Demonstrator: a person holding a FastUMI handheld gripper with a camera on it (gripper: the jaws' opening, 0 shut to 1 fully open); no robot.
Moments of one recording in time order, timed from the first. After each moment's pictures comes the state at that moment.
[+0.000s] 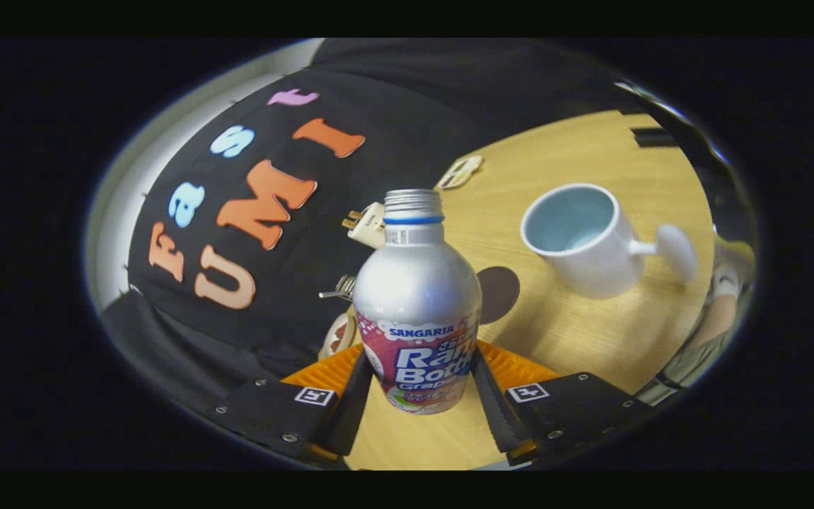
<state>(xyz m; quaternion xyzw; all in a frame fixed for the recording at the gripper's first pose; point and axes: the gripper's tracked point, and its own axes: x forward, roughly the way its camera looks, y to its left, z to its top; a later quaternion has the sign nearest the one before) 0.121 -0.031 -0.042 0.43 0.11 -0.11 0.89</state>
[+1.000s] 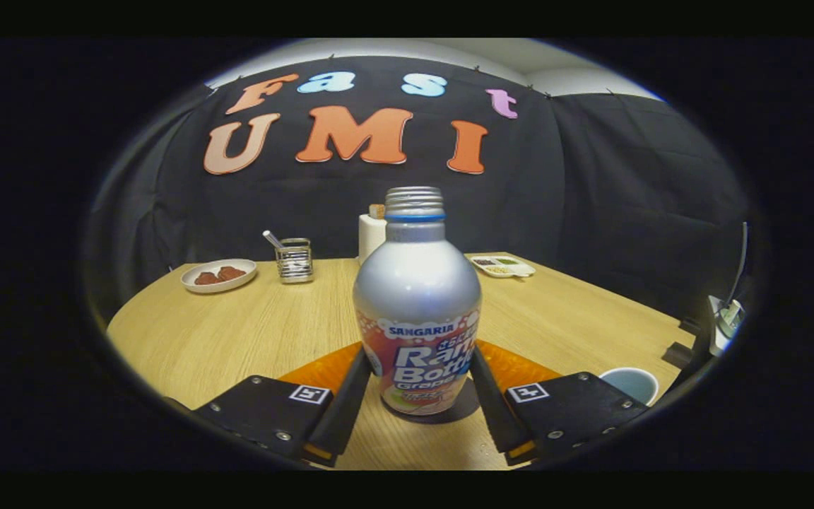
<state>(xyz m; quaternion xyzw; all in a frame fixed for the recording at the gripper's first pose) 0.215 -0.089 -0.042 0.01 0.11 -0.19 0.97</state>
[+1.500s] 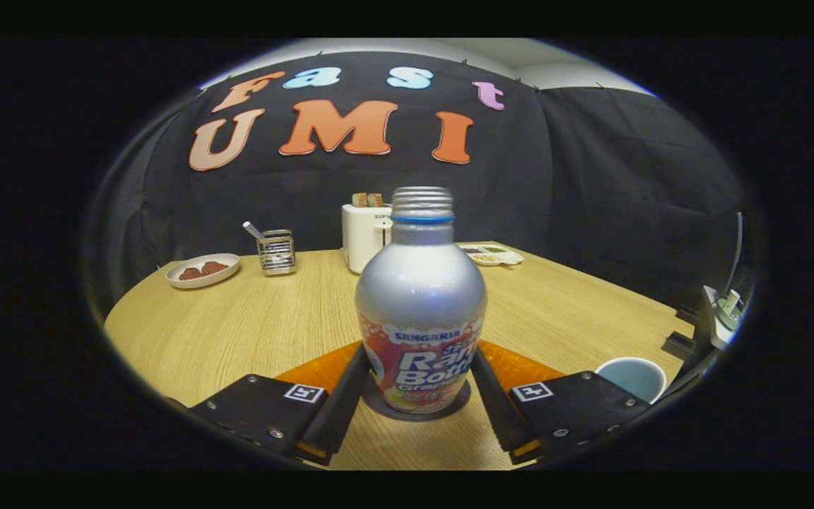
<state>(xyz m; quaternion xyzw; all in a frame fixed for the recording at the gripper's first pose) 0.204 -0.099 -0.056 0.01 0.13 -0.21 0.97</state>
